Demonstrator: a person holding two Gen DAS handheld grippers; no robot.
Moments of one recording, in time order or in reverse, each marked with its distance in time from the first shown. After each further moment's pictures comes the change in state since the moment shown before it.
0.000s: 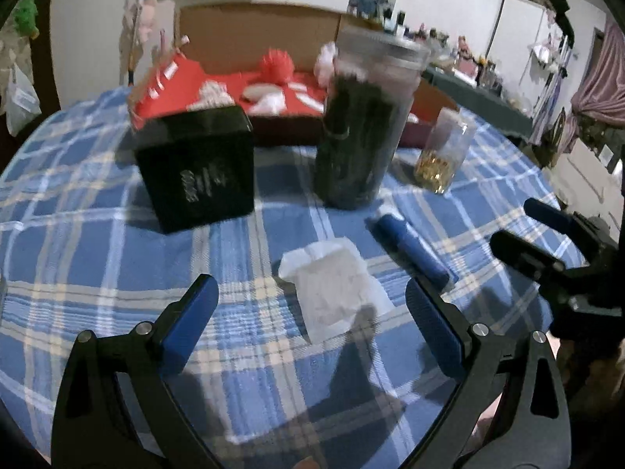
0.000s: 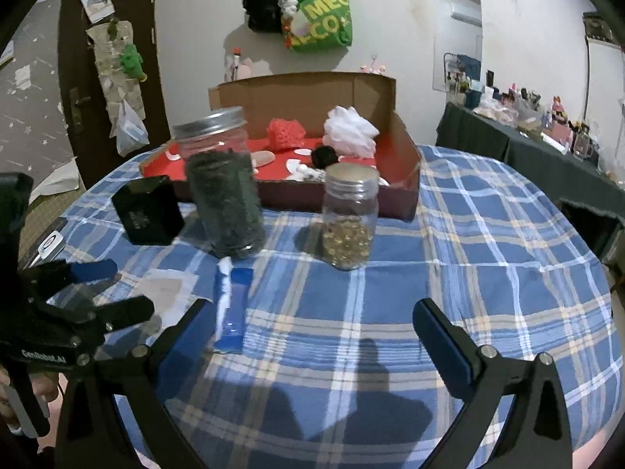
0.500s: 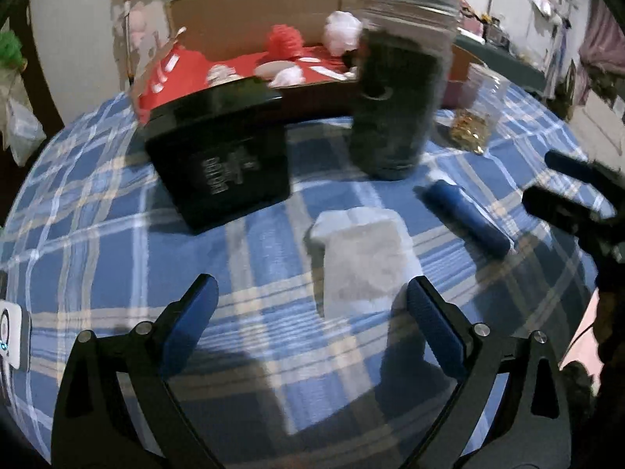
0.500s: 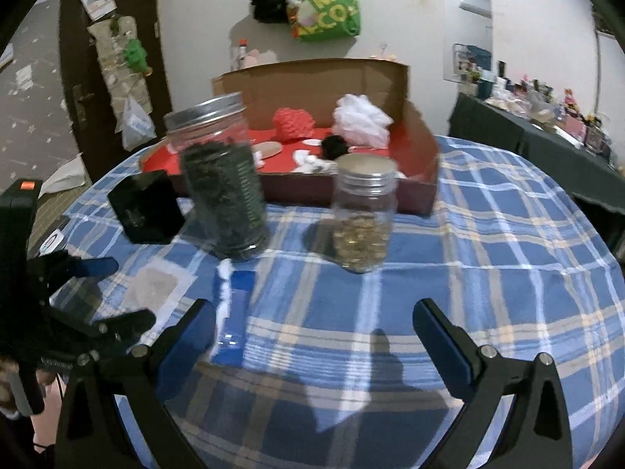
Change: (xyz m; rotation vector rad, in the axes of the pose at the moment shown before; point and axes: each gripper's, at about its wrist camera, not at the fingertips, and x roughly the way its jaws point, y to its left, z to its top) left arm 0.012 0.018 0.000 0.108 0.080 0.086; right arm 0.021 0.006 0.007 -0.017 0.037 0.058
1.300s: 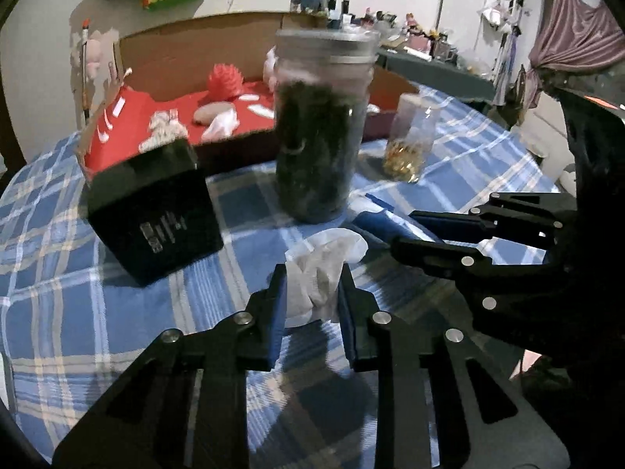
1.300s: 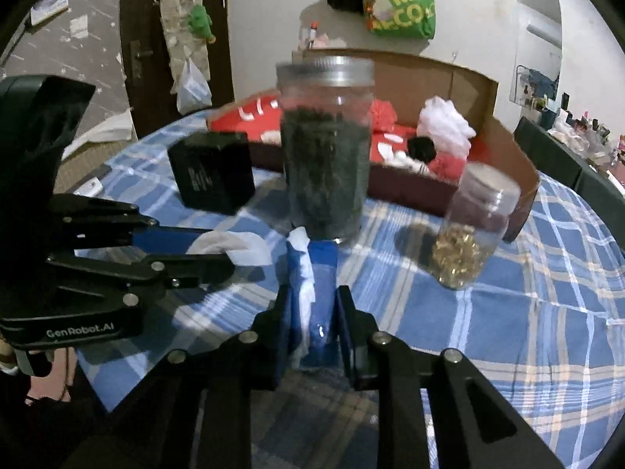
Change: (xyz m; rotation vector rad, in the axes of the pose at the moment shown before) left arm -0.015 -0.025 0.017 0.098 -0.114 -0.160; right arm 0.015 0.045 -0.001 -0.171 0.017 0.128
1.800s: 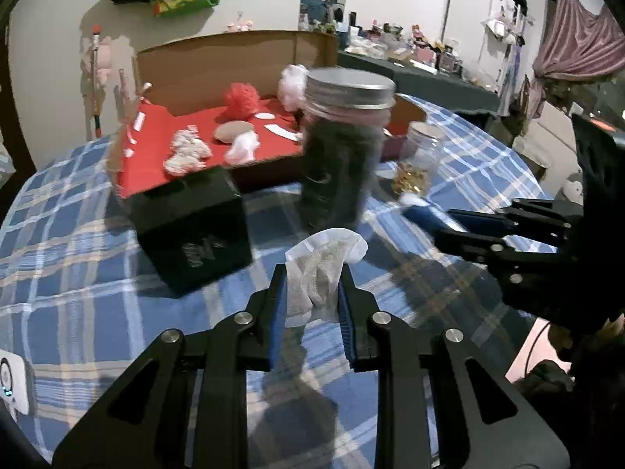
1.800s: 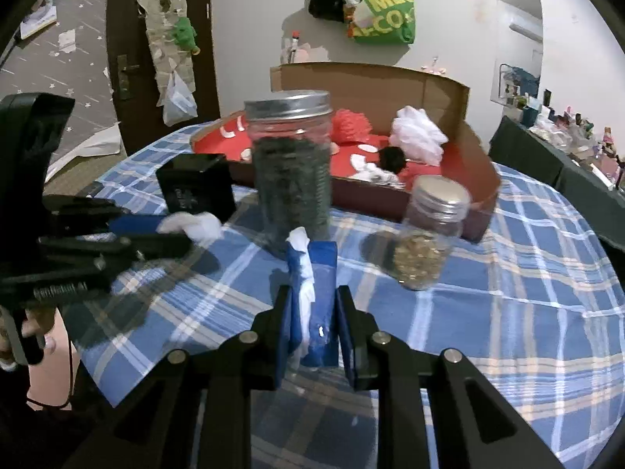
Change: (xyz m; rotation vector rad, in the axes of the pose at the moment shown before) left arm -0.023 0.017 0.009 -0.020 -0.030 0.027; right arm -0.022 -0.017 0.003 0.035 -0.015 -0.050
